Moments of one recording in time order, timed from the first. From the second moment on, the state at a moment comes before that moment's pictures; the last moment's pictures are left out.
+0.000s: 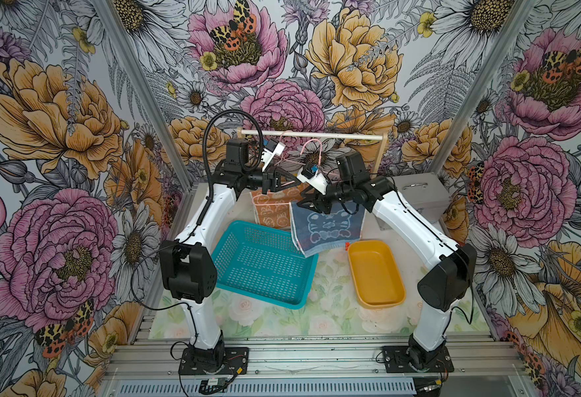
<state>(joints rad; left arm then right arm) -0.21 1.87 1.85 -0.45 1.48 -0.02 0.51 1.86 1.91 -0.71 -0.67 -0.48</state>
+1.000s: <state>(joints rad) -0.21 1.89 1.87 -0.45 1.49 -0.03 0.51 1.86 1.95 -0.71 -0.67 -0.48</state>
